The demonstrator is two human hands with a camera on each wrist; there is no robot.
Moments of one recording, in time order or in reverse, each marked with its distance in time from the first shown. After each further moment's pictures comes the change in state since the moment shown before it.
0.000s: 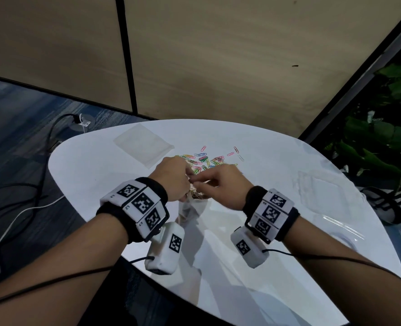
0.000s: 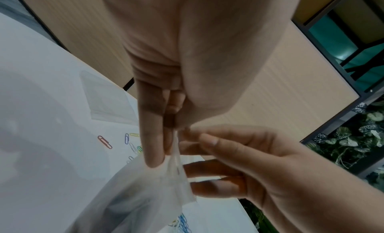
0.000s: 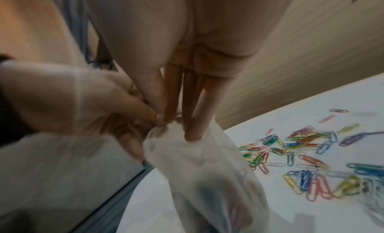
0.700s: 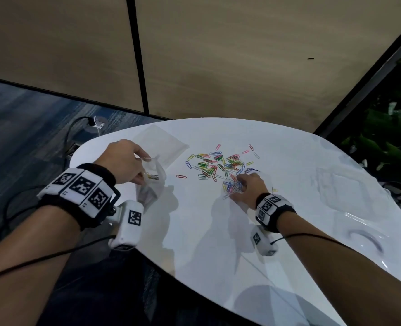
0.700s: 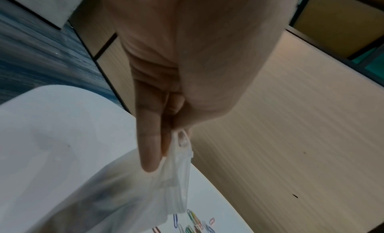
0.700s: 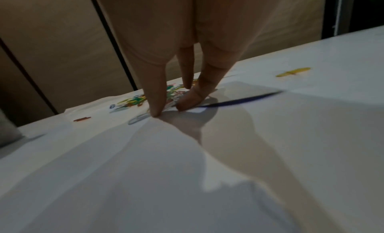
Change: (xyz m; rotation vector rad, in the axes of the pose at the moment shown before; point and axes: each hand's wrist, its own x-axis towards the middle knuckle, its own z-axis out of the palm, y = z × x) left_hand -0.008 -0.069 -0.100 -0.063 0.199 -0.163; right_hand 0.034 0.133 0.023 -0.349 0.175 0.445
